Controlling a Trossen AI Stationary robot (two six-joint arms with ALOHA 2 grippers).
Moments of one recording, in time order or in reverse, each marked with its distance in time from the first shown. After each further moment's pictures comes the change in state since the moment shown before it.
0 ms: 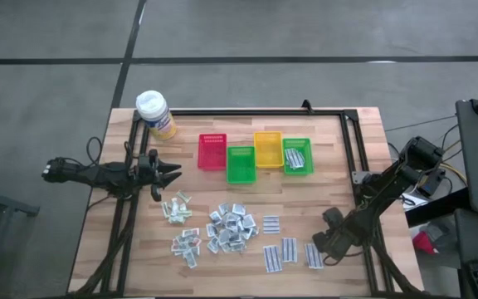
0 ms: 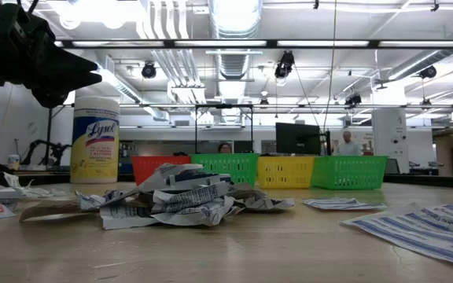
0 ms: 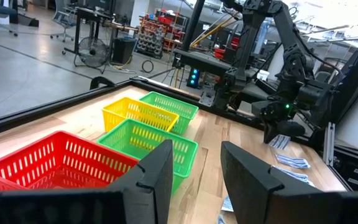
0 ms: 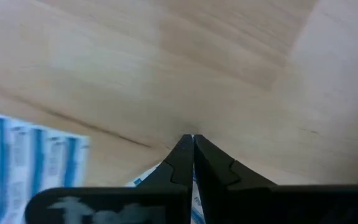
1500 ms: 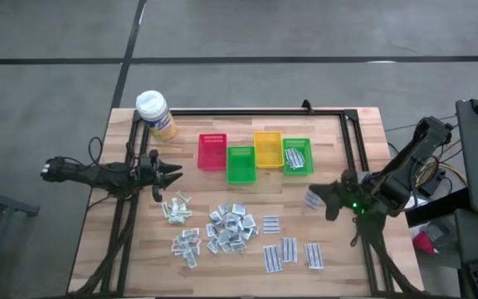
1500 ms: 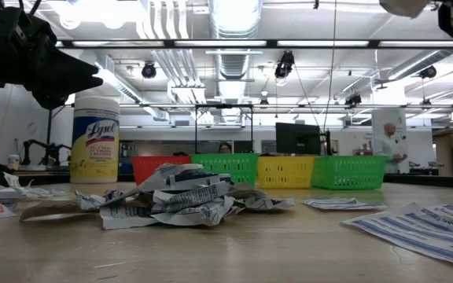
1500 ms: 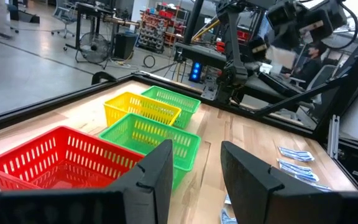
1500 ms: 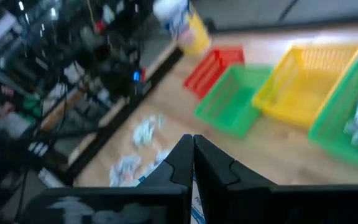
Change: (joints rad) left arm 0.000 0.035 0.000 0.000 0.000 0.005; right arm -0.007 -0.512 0.097 0.066 1.201 -0.611
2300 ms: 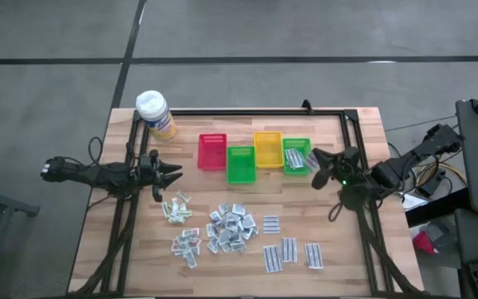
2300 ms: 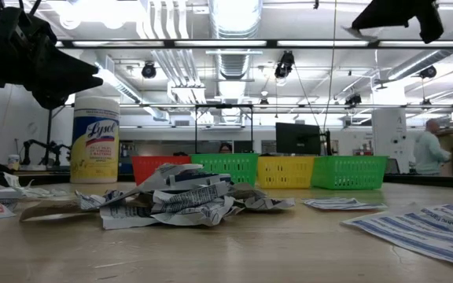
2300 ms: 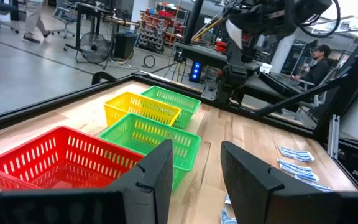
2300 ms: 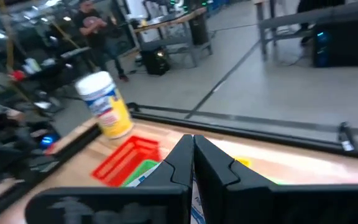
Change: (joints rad) left arm 0.000 0.000 0.000 0.000 0.000 0.000; right arm -0.318 -0.037 0.000 0.010 0.155 -0.374
